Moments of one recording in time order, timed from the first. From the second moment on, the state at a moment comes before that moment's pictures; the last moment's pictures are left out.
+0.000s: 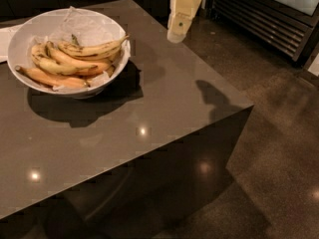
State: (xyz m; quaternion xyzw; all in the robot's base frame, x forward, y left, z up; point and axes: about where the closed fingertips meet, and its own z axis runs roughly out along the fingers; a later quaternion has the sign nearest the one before) arm 0.581 -0.046 1.057 -0.68 0.69 -0.02 0.24
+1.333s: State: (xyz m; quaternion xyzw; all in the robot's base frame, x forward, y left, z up) arm 0.618 0.018 1.058 -0.70 0.66 -0.01 0.25
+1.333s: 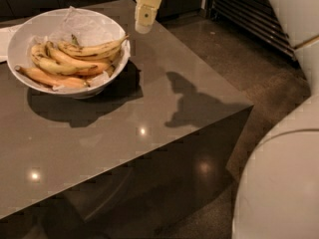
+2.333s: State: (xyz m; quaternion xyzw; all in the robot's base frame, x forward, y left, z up) arm 0.635 0.079 1.047 -0.72 0.63 0.06 0.26
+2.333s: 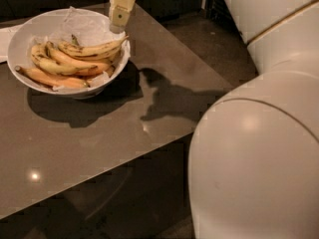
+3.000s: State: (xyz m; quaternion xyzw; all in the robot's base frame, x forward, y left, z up) arm 0.643 0.116 1.032 -0.74 0.62 0.07 0.25
